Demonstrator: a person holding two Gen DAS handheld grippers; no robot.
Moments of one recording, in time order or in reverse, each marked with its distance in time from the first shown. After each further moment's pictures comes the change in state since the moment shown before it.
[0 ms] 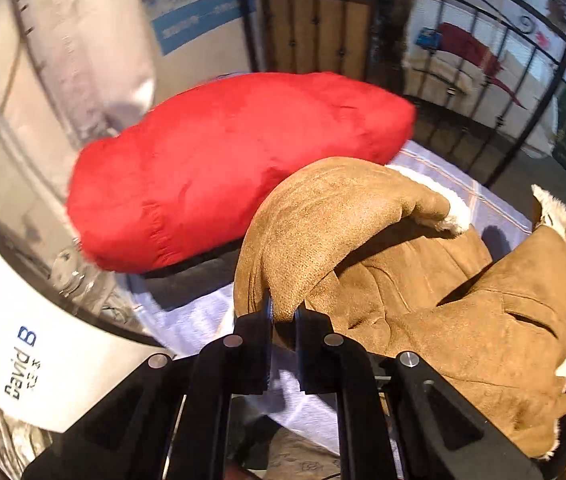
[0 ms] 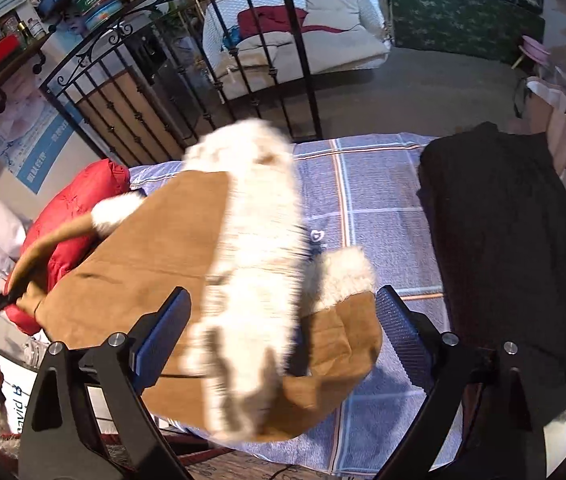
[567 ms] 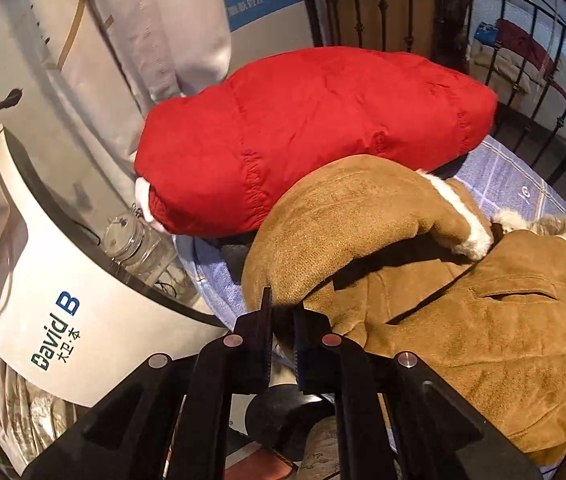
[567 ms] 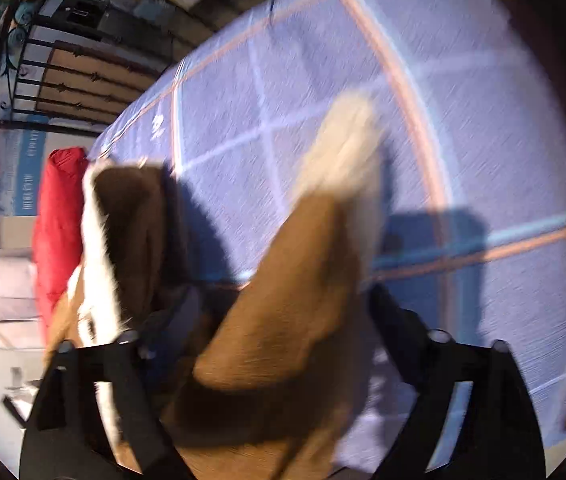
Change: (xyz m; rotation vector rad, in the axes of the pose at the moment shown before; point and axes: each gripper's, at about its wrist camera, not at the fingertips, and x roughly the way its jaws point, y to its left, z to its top) left arm 0.010 0.047 -0.022 -0.033 0.020 0.146; right arm 0.225 -0.018 -0.011 0.337 0.488 0.222
